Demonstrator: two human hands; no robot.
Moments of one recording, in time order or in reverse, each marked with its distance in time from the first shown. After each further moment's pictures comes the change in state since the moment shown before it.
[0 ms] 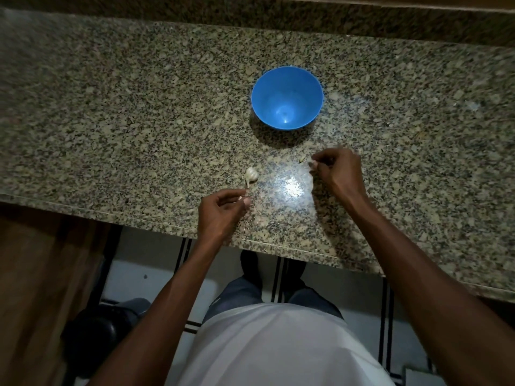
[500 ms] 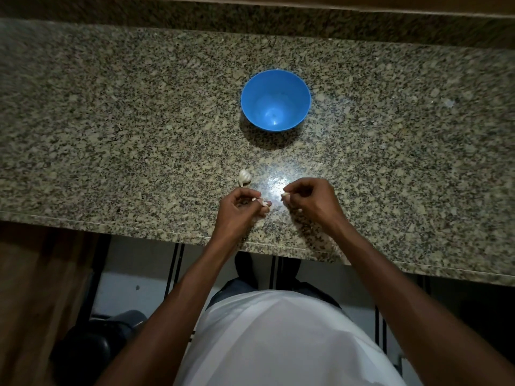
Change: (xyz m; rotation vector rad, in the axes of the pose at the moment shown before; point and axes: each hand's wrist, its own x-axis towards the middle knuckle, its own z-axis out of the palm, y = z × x) left_hand -0.005 0.012 0.032 -0.179 -0.184 -0.124; right_hand -0.052 0.005 0.027 0.218 -0.194 0.208
